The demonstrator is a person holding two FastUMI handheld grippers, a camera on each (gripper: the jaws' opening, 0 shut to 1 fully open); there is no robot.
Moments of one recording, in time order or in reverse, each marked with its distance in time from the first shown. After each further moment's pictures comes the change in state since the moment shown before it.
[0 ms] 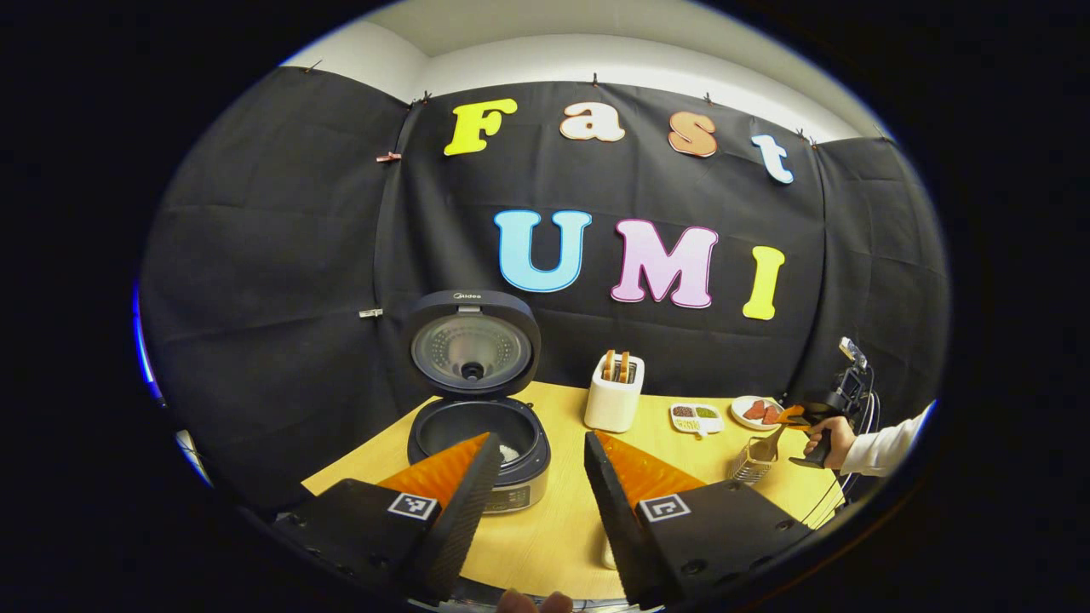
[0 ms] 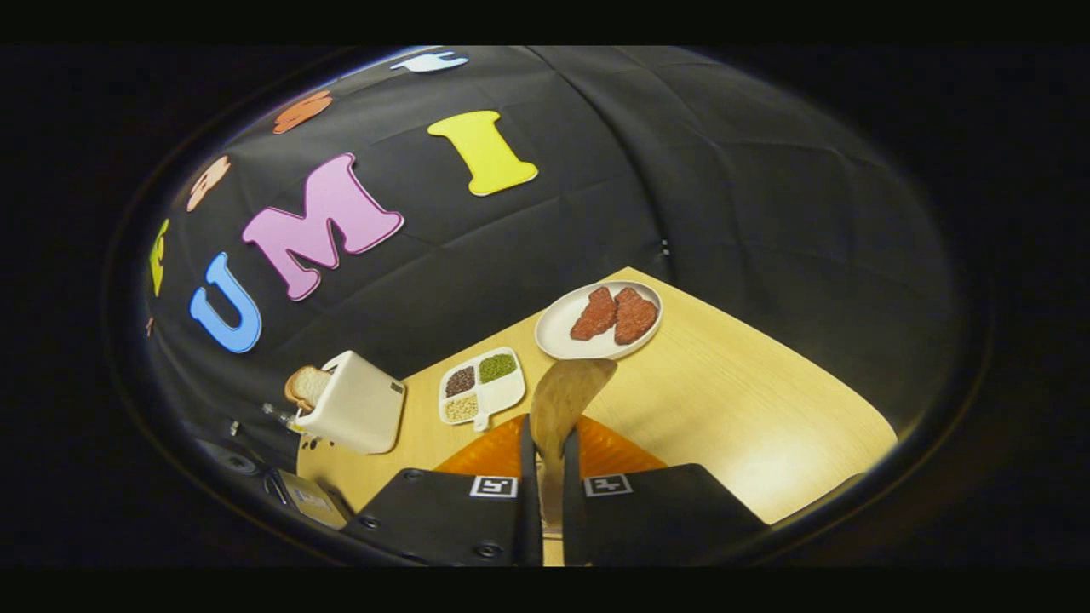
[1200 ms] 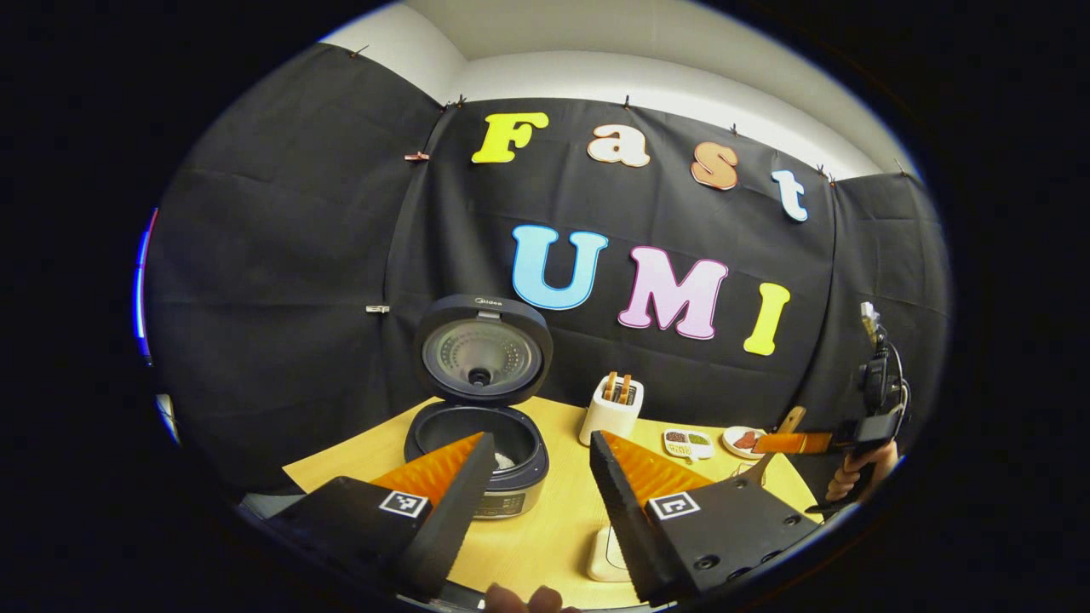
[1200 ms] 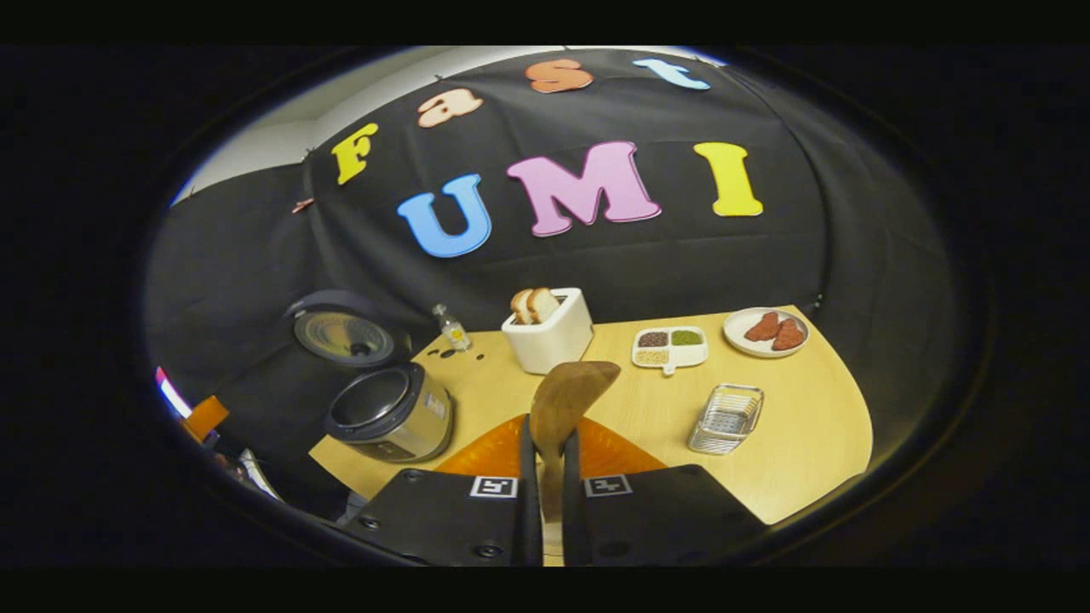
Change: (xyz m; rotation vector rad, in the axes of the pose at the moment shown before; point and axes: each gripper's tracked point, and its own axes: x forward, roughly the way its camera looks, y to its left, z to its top) left arm -0.007 0.025 0.002 -0.106 -0.082 0.011; right arm -0.222 0.184 -0.124 -0.461 0.078 0.460
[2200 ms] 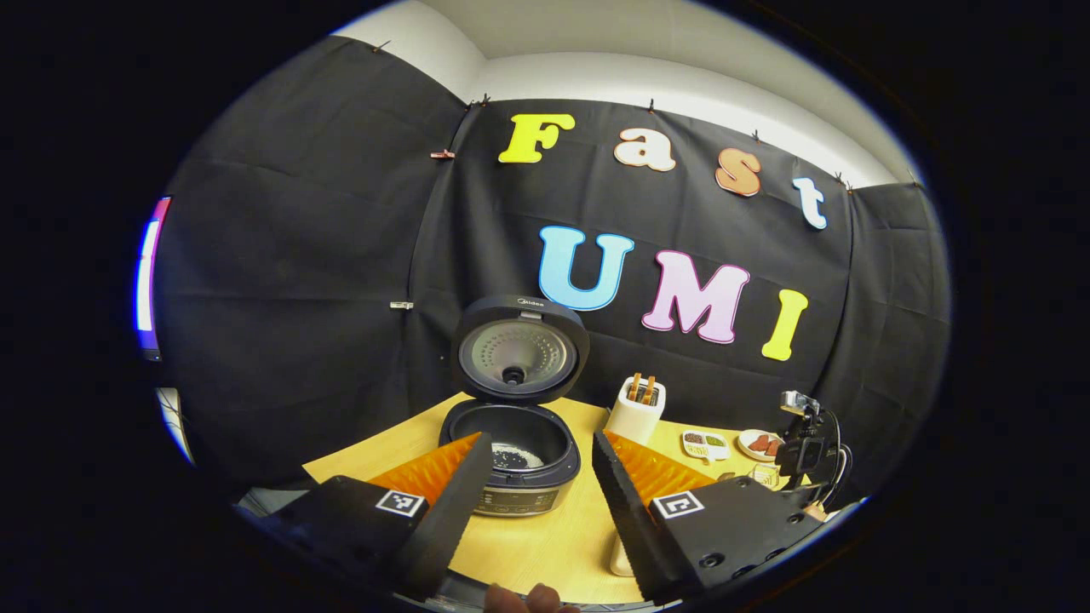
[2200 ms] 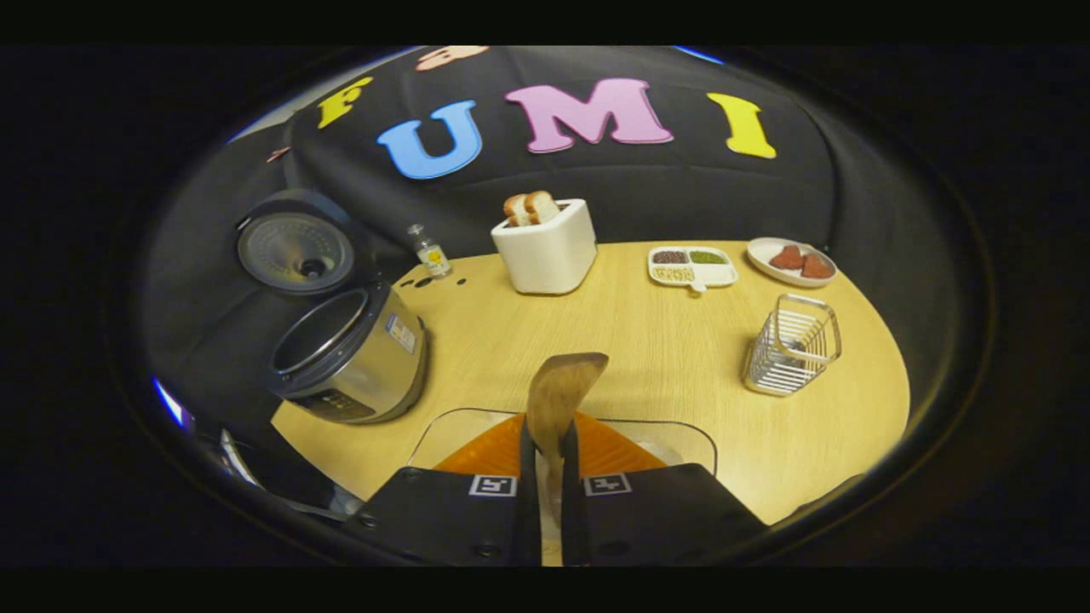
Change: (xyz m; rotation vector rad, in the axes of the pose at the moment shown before) left arm -0.012 0.042 -0.001 -0.039 0.010 0.046; right arm 0.081 0.012 -0.124 0.088 0.225 -0.086
